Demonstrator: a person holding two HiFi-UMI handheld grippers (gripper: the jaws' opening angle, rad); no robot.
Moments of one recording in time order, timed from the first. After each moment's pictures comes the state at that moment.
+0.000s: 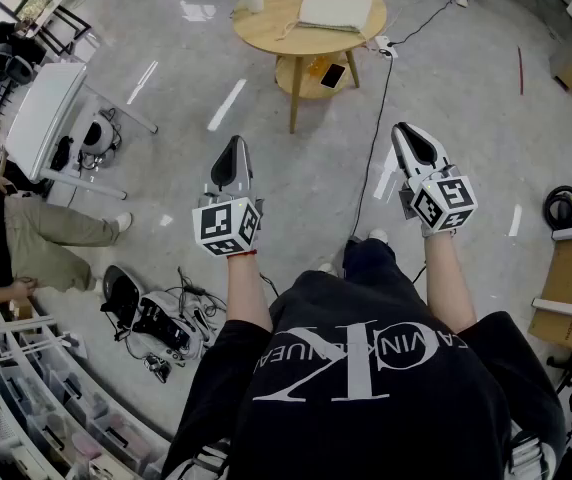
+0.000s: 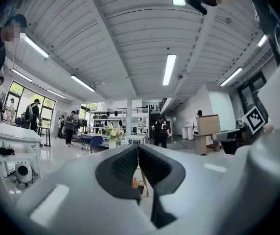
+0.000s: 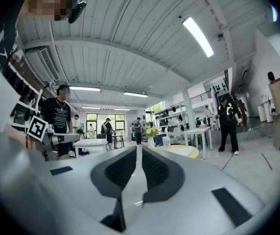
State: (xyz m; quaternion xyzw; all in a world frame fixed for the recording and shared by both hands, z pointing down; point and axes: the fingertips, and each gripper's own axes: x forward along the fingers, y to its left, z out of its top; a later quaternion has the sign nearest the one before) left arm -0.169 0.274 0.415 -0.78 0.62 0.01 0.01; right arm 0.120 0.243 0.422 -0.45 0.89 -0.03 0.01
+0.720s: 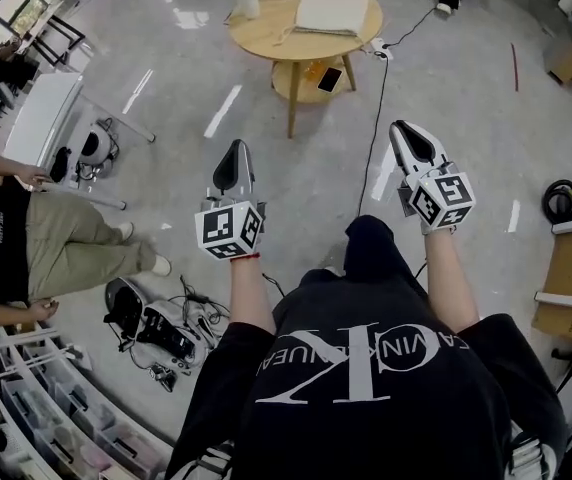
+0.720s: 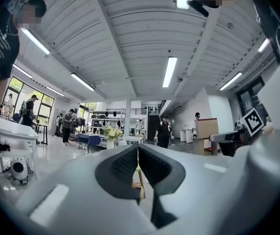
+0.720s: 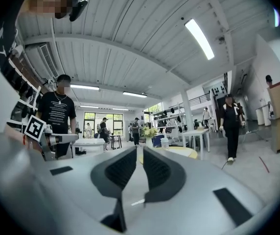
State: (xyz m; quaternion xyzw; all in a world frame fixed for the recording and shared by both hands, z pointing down) left arm -0.176 0.262 0.417 -0.79 0.61 0.03 0.00; right arm 0.108 0.233 0.416 -0.46 0.89 -0.02 0.01
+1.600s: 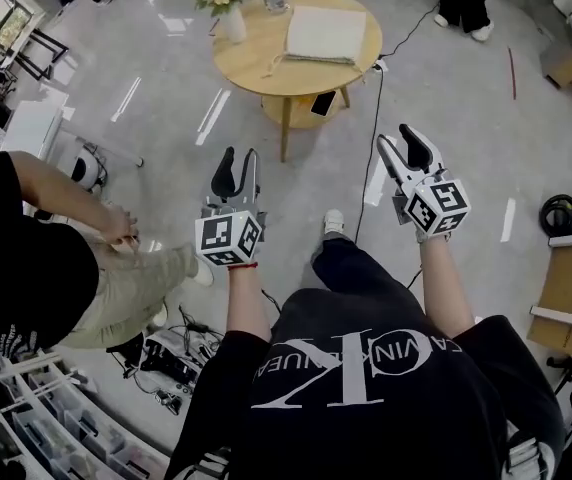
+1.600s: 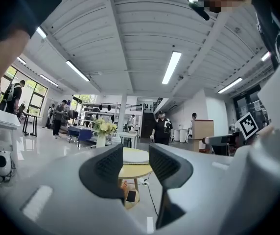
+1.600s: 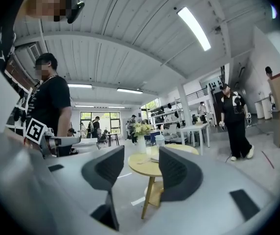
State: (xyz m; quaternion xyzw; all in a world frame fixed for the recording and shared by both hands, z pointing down) left arm -0.162 0.110 0.437 -0.82 0.58 0.03 -0.03; right arm 0.108 0.089 0.435 -0.47 0.88 -0.05 0.00
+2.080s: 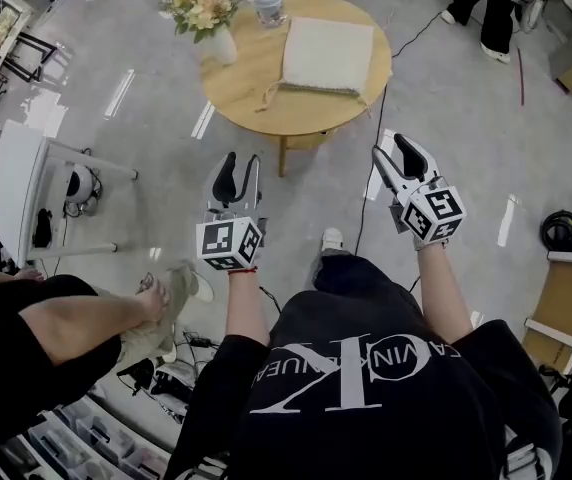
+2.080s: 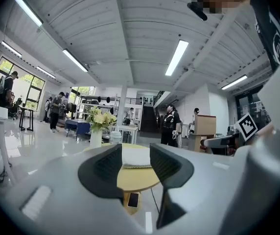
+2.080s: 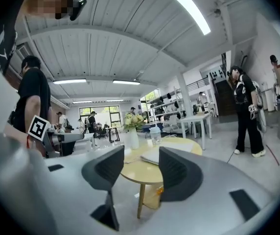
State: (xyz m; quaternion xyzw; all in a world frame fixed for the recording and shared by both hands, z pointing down) left arm -0.150 -0.039 0.461 -0.82 0.57 0.00 -0.07; right arm 0.108 -0.054 0.471 -0.46 0.88 -0.09 -0.03
